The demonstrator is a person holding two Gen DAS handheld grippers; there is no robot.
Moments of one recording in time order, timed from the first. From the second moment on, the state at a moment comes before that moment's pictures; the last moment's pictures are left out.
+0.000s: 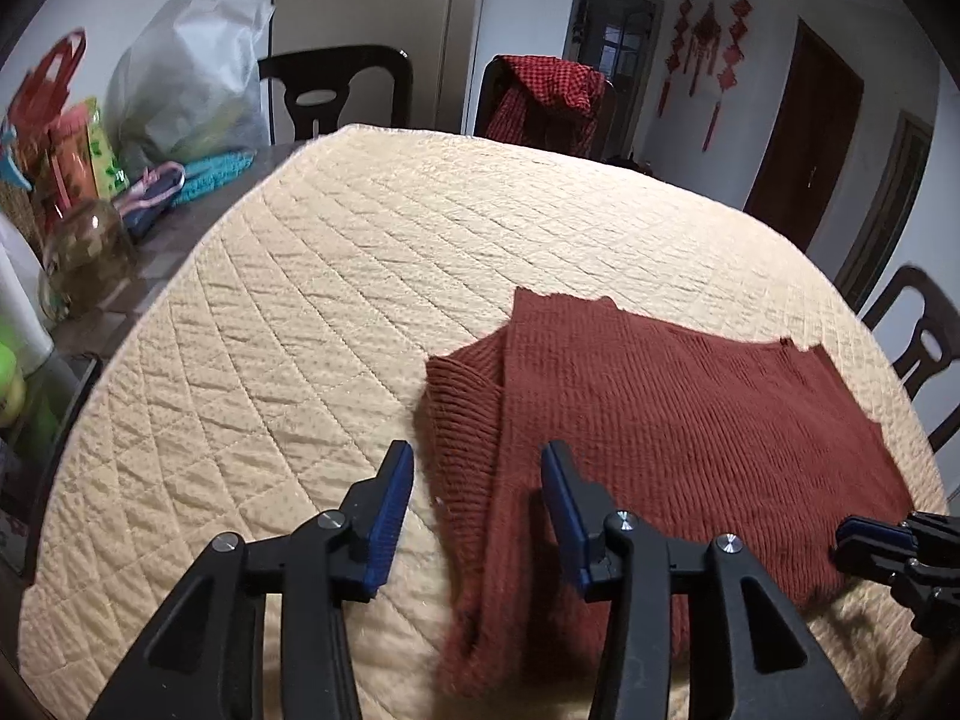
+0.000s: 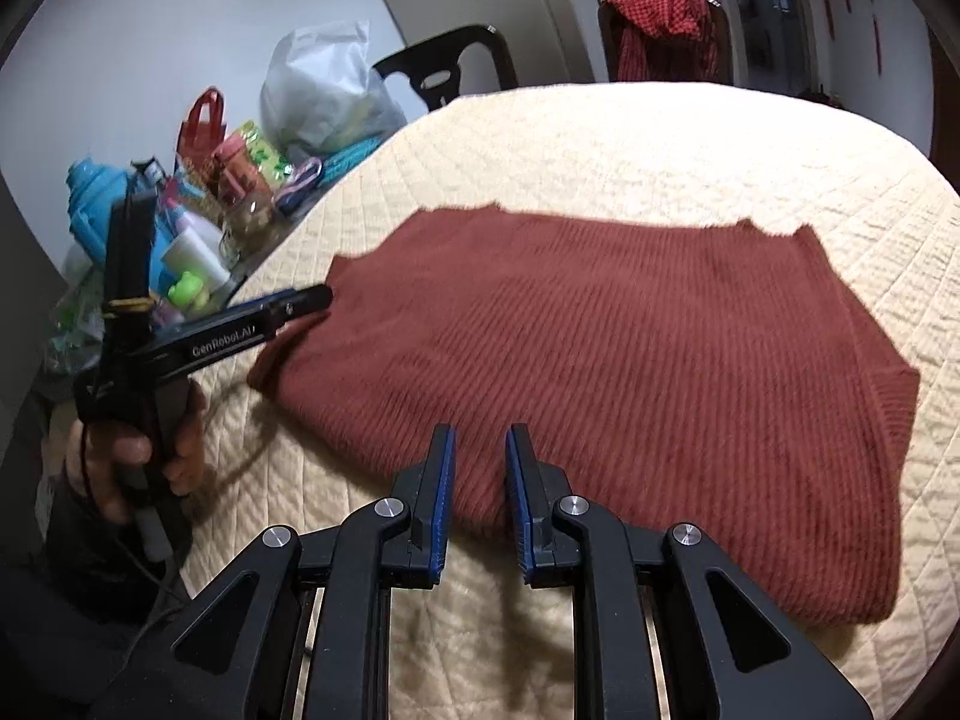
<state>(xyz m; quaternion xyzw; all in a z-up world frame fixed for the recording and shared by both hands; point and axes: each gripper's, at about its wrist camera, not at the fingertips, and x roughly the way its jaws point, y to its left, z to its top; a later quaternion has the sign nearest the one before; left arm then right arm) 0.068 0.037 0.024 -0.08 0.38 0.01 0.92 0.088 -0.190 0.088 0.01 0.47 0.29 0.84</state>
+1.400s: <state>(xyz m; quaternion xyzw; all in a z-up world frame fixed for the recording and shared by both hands) 0.091 -0.070 0.101 -0.16 0.33 -0.25 0.90 0.083 -0.276 0.102 0.09 0.45 0.23 0.86</state>
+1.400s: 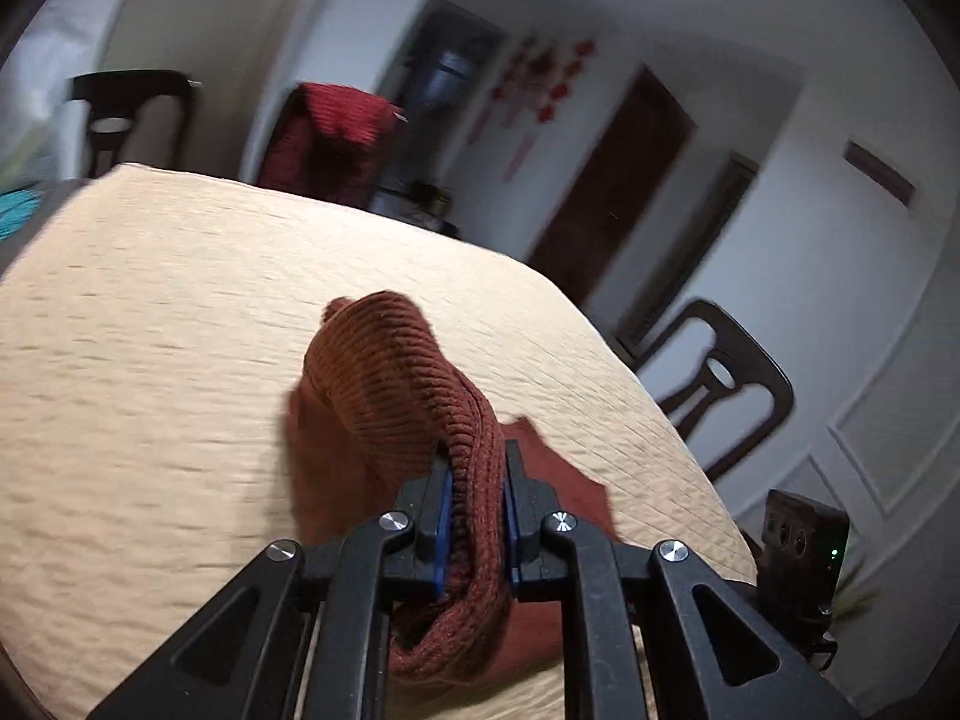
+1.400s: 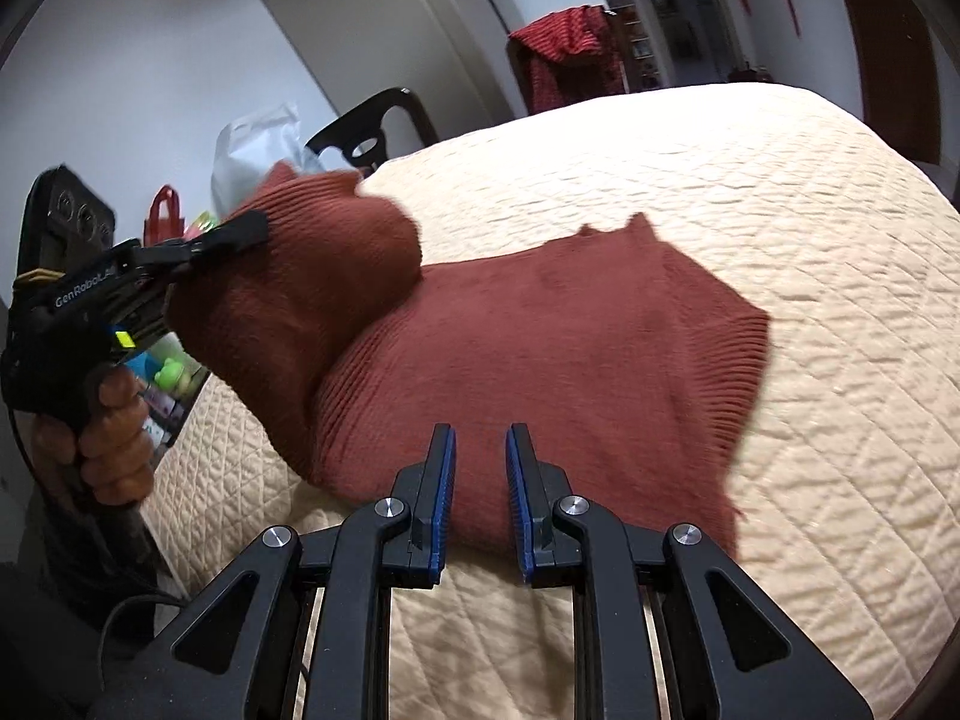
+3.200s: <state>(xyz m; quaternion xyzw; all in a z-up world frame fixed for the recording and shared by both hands) 0.091 -0.098 0.049 -0.08 0.36 -0.27 0.89 0.128 -0.350 0.101 0.24 0.46 0.23 0.82</state>
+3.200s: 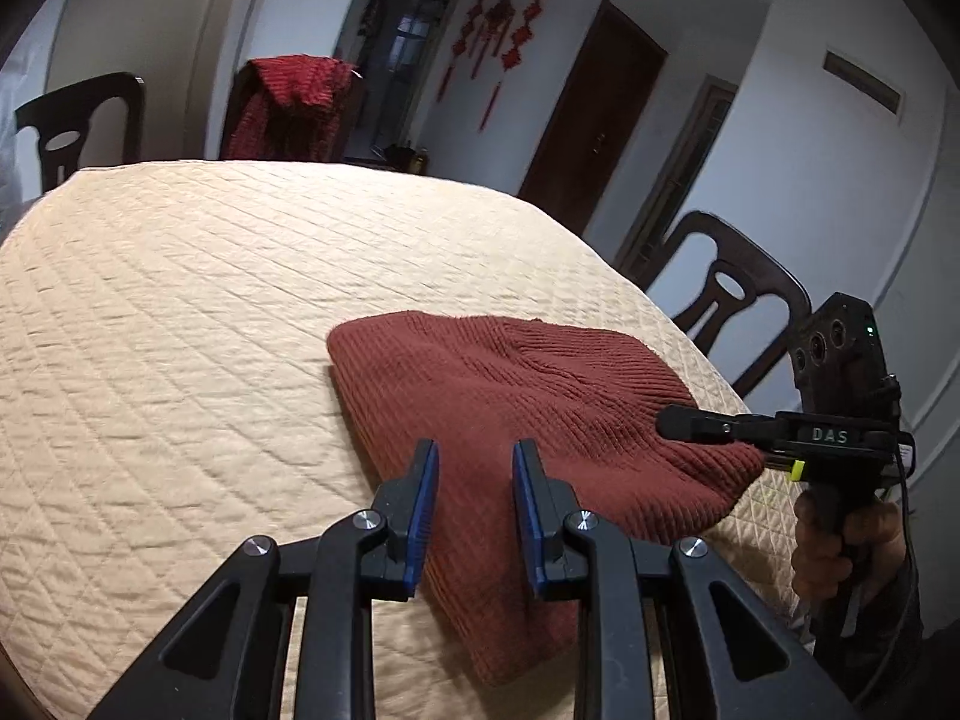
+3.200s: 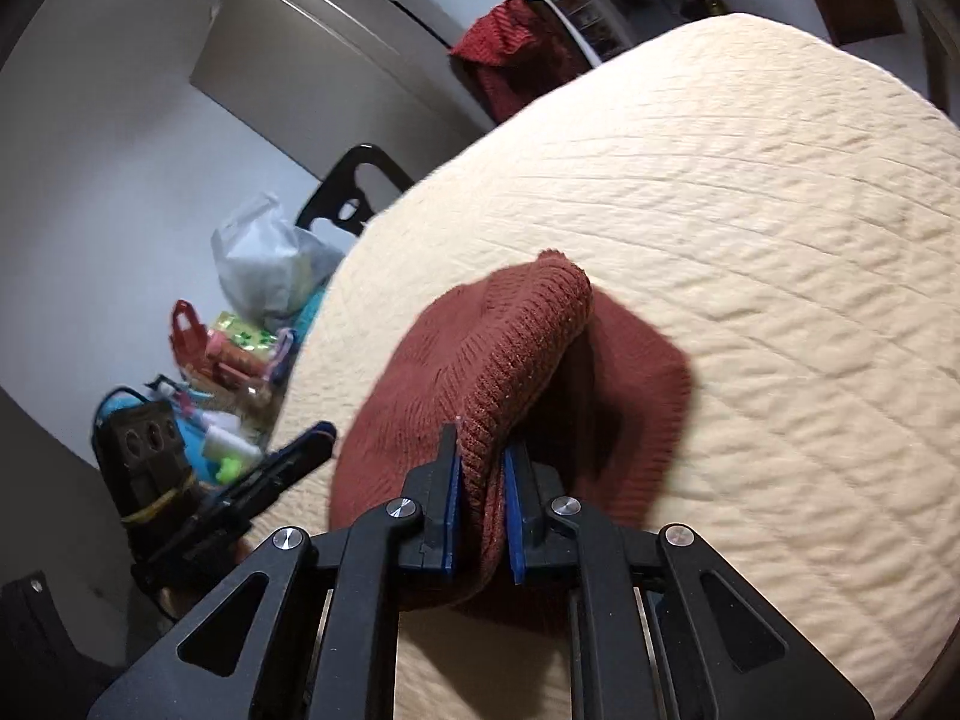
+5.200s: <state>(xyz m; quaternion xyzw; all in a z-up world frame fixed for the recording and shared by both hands) 0.063 -0.118 0.036 -0.01 0.37 -0.24 0.90 0.074 -0.316 0.111 0.04 0.44 0.19 0.87</state>
